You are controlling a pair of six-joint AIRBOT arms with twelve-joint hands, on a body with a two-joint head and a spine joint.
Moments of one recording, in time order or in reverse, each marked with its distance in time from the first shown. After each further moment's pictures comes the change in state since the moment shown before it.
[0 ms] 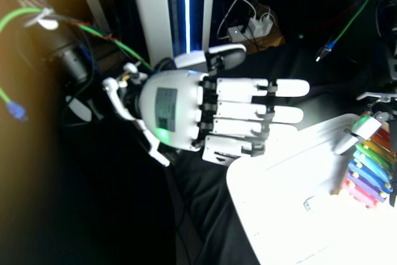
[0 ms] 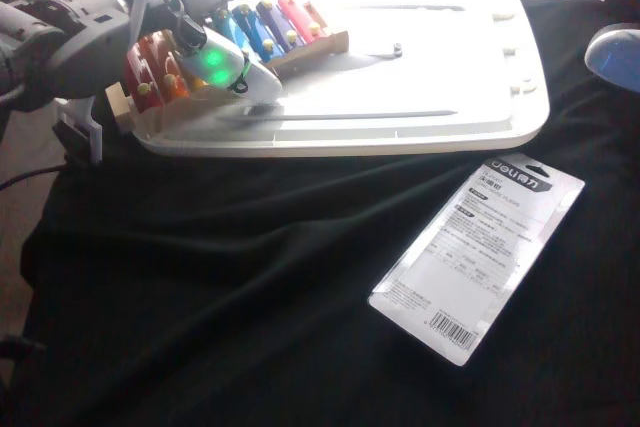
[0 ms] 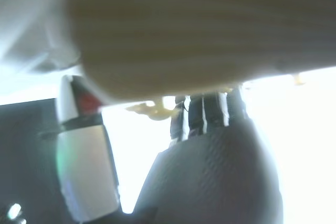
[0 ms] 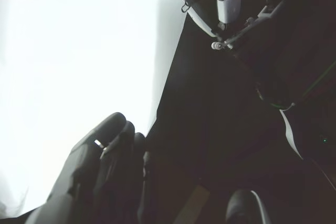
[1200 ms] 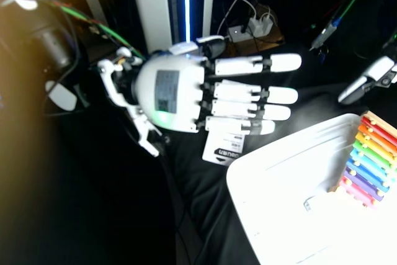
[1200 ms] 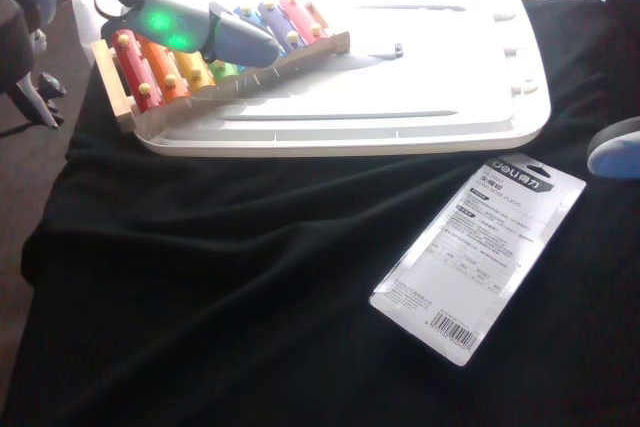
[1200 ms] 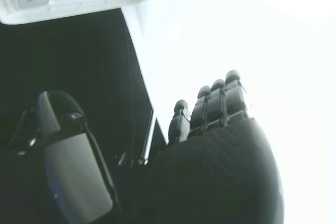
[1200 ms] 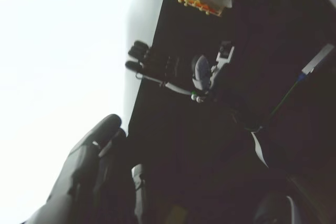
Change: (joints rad) left arm -0.010 0.336 -0.425 0.177 -0.415 -0.046; right arm 0.000 0.124 -0.091 -0.214 -0.132 0.003
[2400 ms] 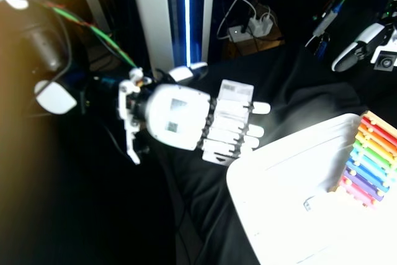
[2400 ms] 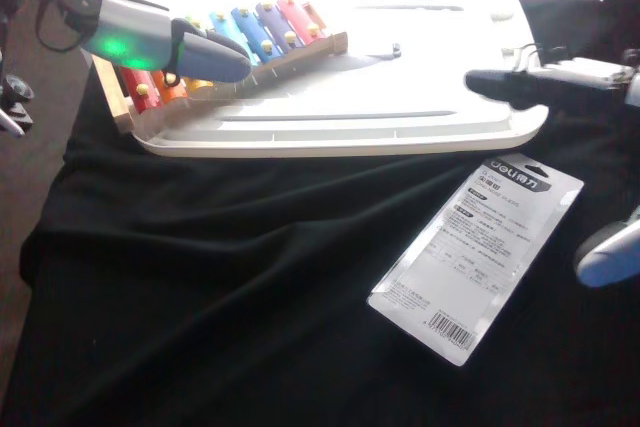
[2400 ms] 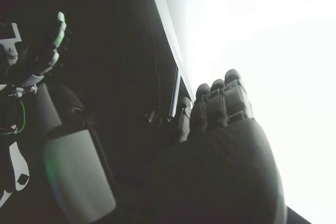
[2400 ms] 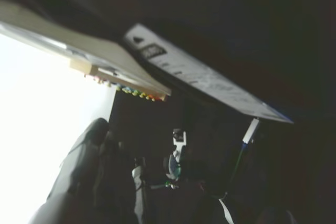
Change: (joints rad) left arm 0.063 0.142 -0.160 0.009 -0.193 0.063; right arm 0.045 -0.029 0.062 -0.332 -0.315 0.098
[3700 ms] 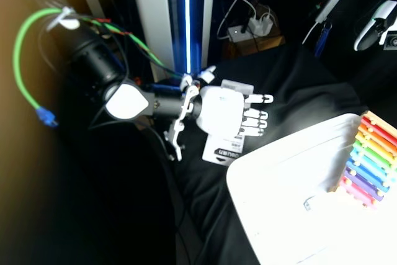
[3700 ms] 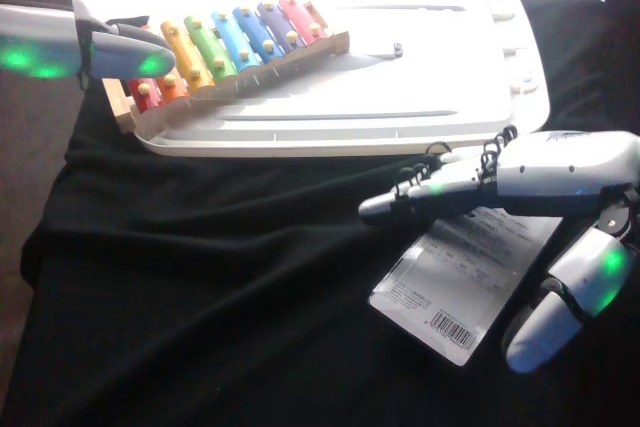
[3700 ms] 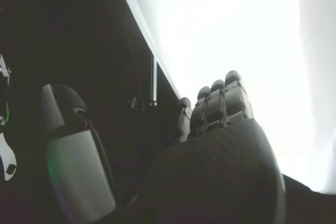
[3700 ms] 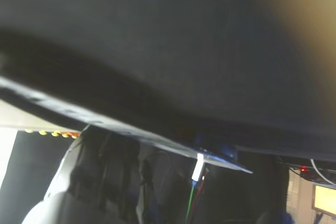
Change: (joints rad) left arm 0.147 0.161 -0.134 -0.183 -0.205 0.115; right arm 0.155 -0.166 0.078 -0.528 -0.175 0.264
